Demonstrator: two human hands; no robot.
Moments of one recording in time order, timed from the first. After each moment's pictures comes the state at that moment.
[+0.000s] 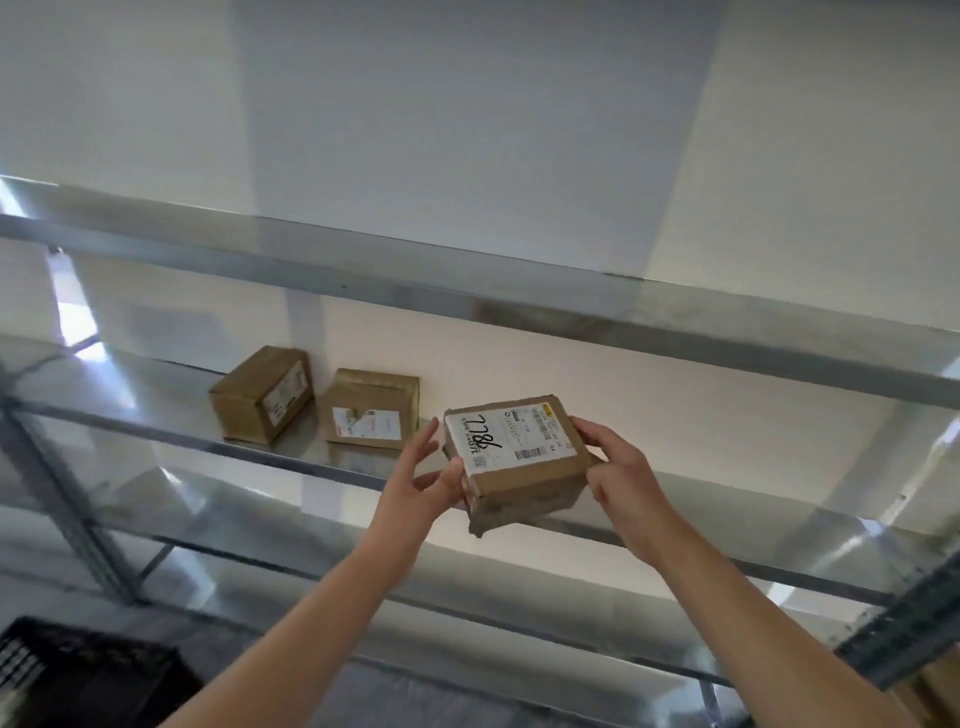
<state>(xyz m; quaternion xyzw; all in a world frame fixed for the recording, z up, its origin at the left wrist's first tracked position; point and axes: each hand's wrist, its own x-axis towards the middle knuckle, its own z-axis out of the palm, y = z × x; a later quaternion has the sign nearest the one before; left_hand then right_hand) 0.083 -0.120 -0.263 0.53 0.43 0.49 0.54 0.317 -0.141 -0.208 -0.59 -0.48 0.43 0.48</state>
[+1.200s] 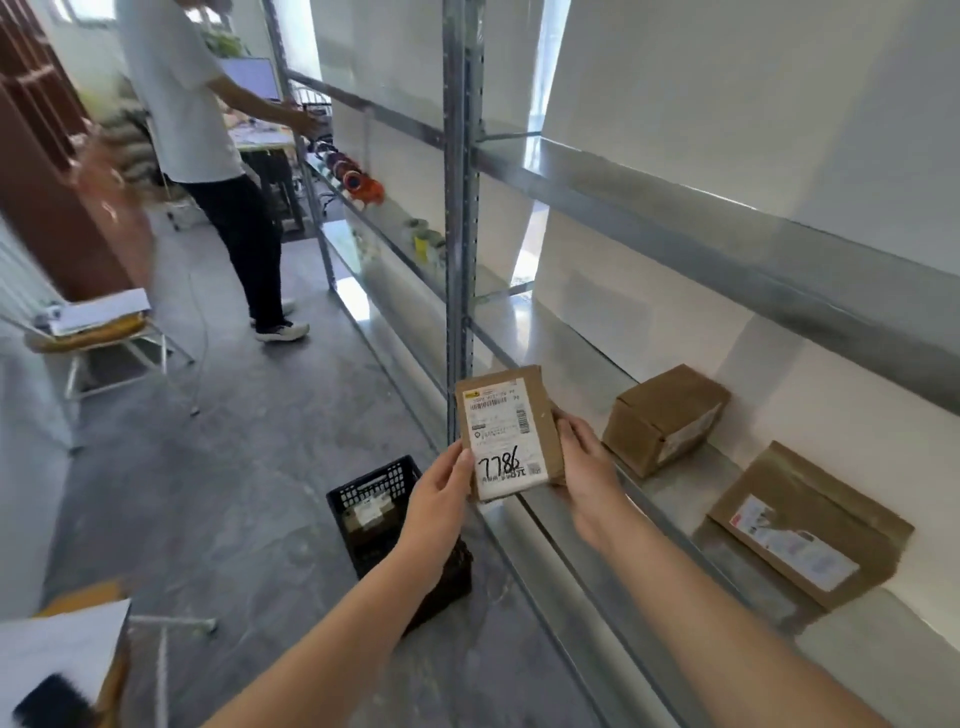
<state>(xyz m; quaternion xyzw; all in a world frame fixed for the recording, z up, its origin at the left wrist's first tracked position) -0.273 -0.112 -0.299 0.18 0.68 0.63 0.33 -0.174 0.023 -0.290 -0.39 -0.55 0.69 0.28</state>
